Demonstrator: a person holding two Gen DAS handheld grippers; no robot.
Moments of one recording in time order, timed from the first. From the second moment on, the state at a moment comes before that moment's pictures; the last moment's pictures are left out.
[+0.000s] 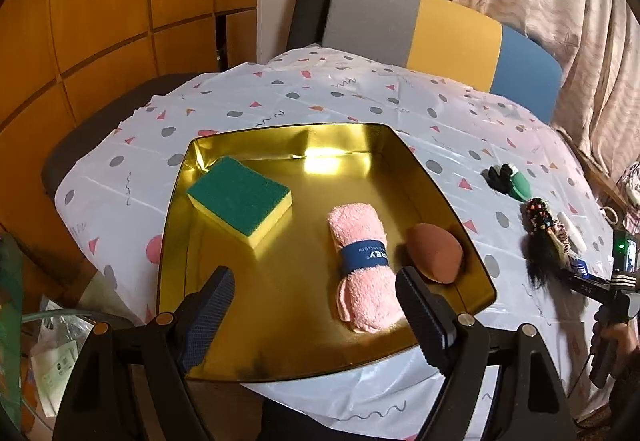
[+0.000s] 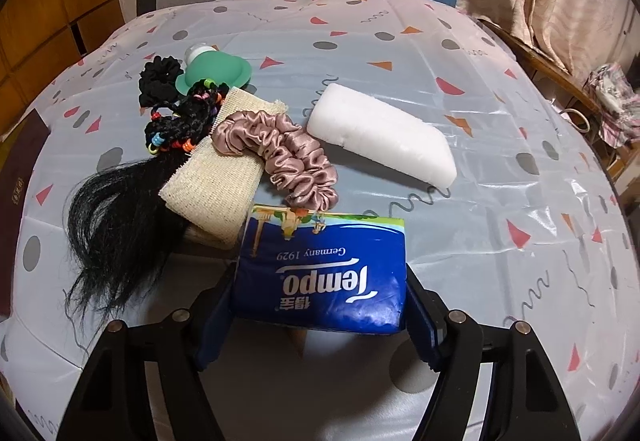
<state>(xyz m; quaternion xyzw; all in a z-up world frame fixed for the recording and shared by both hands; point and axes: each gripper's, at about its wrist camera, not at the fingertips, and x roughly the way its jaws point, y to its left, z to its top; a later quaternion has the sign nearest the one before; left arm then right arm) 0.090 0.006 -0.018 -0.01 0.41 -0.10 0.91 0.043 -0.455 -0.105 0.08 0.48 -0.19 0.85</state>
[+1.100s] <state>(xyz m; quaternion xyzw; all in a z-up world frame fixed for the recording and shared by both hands) 0.080 0.056 -0.020 -0.05 0.39 -0.08 0.92 0.134 -0.208 -0.004 -0.02 0.40 0.06 0.91</state>
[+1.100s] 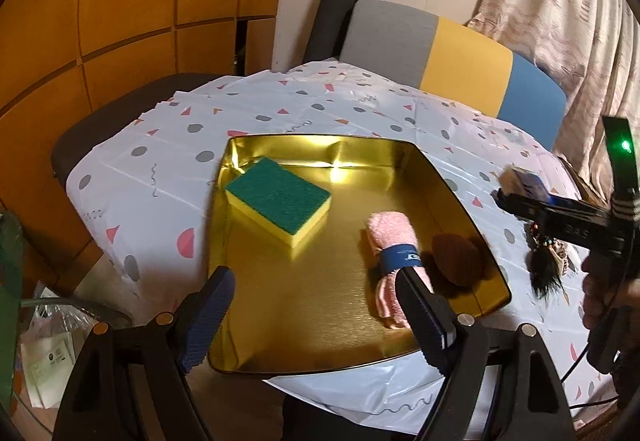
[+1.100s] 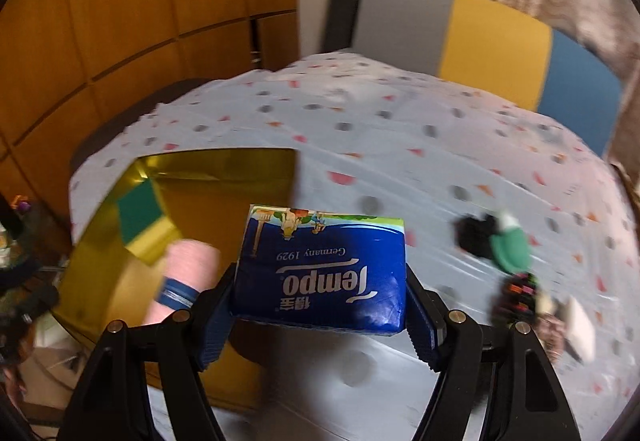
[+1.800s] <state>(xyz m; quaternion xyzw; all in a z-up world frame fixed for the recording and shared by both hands) 0.085 0.061 -0.025 -0.05 0.40 -0.07 0.91 0.236 -0.124 -0.065 -0.04 0.49 0.10 0.86</state>
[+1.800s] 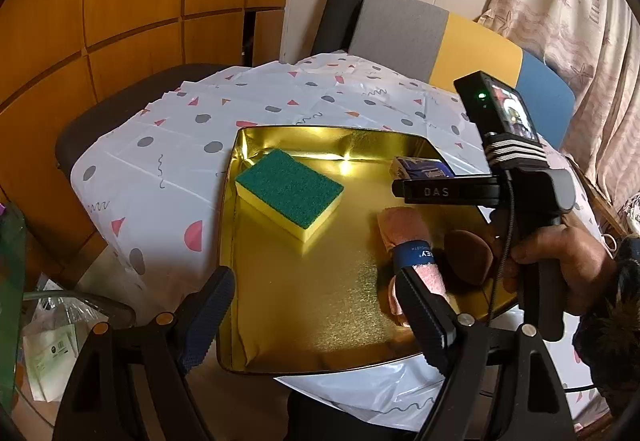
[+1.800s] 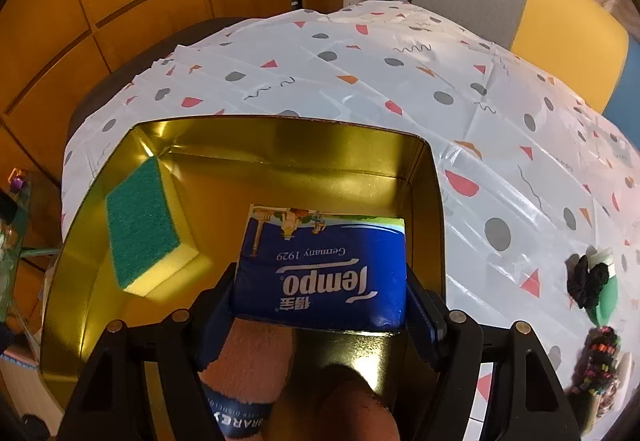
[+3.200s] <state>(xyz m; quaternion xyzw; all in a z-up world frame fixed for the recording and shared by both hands) 0.057 -0.002 -0.006 0.01 0.39 -0.13 0.91 0.125 -0.246 -0.004 0.04 0.38 0.04 0.92</state>
